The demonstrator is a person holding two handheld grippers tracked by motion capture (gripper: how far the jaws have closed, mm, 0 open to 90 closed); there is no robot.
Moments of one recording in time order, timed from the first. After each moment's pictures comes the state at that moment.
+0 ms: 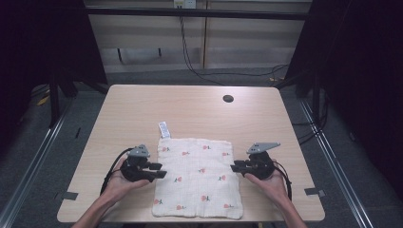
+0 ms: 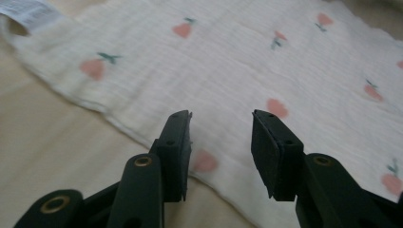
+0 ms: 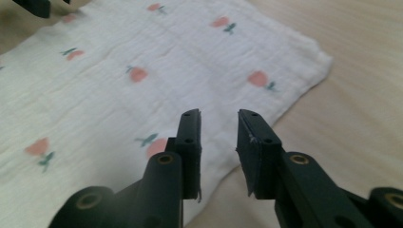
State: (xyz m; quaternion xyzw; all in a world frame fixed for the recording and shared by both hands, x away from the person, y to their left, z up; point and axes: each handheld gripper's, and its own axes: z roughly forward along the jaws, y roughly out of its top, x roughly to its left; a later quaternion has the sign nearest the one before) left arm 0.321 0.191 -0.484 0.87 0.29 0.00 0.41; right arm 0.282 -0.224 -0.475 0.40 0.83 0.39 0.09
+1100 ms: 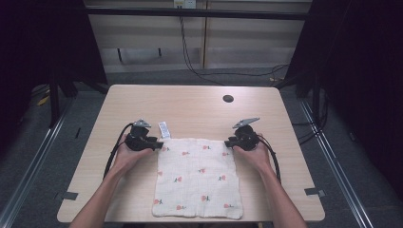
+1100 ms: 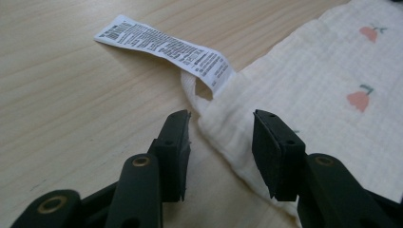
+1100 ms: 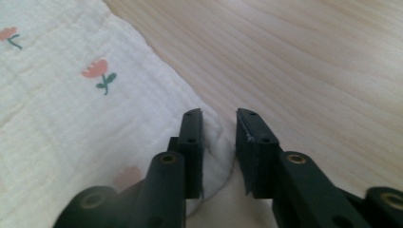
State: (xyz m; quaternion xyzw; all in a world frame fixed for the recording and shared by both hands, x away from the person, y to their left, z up) left arm 0.412 0.187 -0.500 0.85 0.37 0.05 0.38; right arm 0.384 -0.208 -0.499 0.41 0.84 0.33 0.12
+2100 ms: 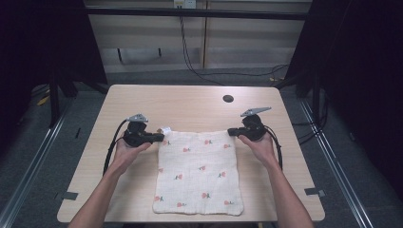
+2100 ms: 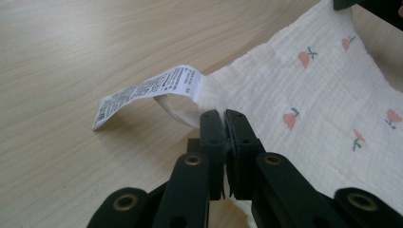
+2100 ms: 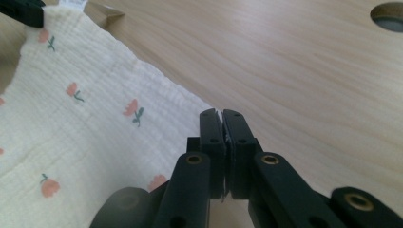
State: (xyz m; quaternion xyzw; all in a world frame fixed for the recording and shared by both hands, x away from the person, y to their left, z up) left arm 0.407 0.188 -0.468 0.83 0.34 0.03 0.44; right arm 0.392 -0.224 -0.456 0.42 0.81 0.40 0.10
